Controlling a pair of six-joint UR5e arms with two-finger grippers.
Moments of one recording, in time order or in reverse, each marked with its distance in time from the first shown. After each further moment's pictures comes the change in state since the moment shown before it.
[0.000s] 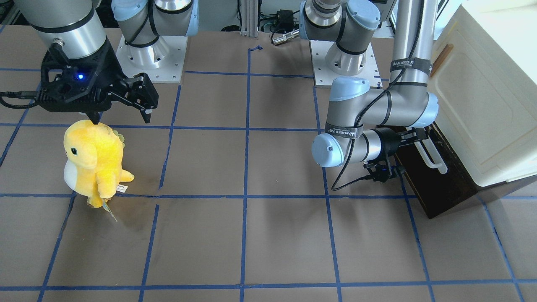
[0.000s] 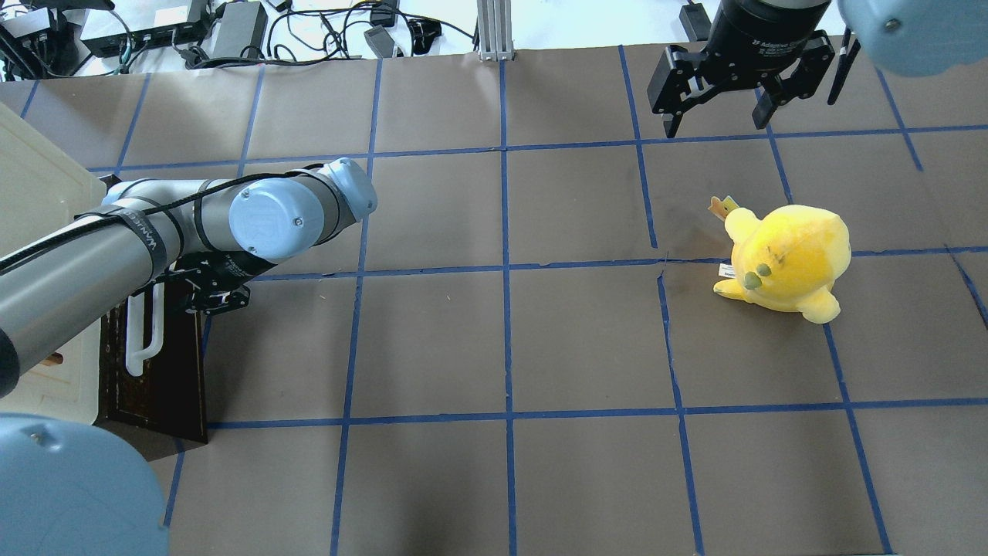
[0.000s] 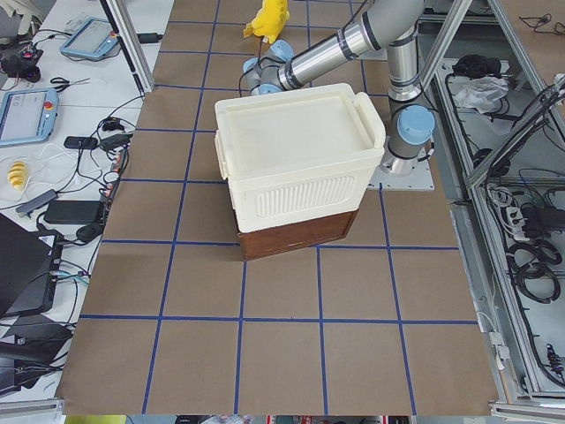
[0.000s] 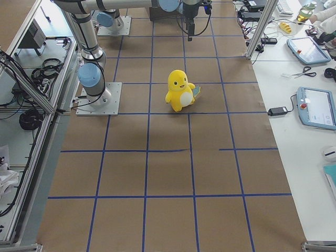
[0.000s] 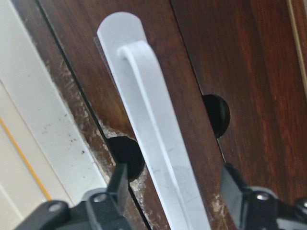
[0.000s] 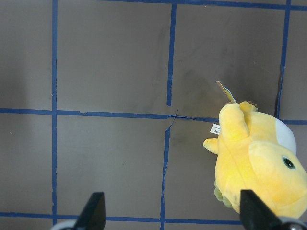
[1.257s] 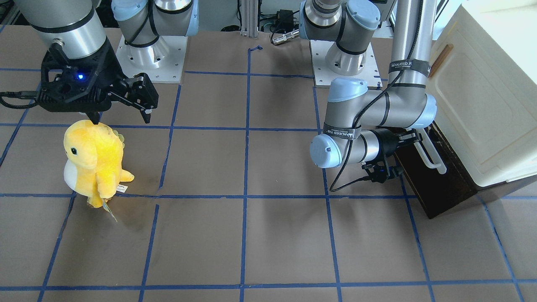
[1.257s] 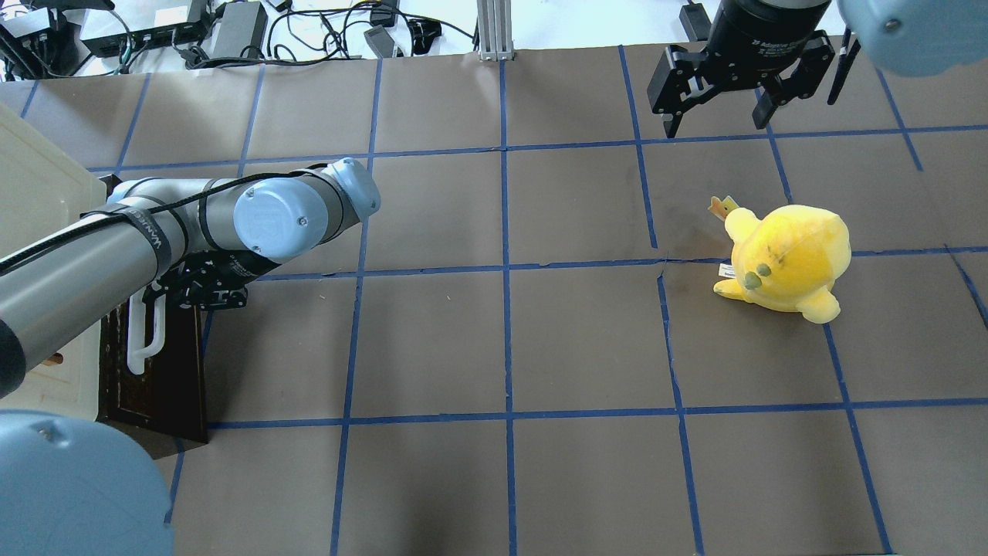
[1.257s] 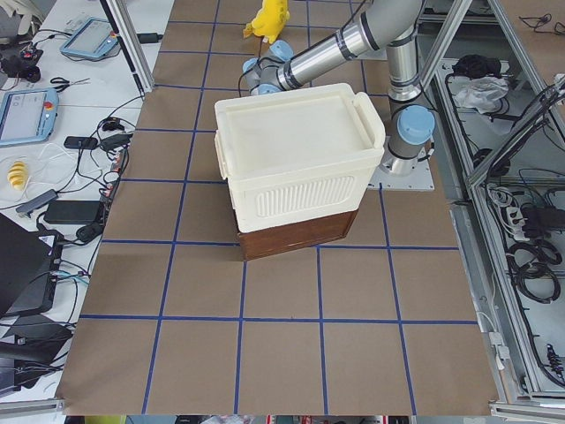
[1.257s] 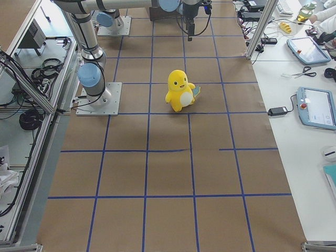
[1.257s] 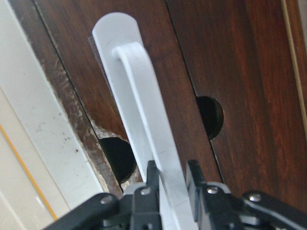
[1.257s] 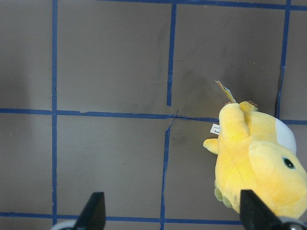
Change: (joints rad) left arm -0.009 -0.007 0.007 -0.001 -0.009 -0.008; right arm 0.000 0.000 0.000 0.000 0.000 0.000
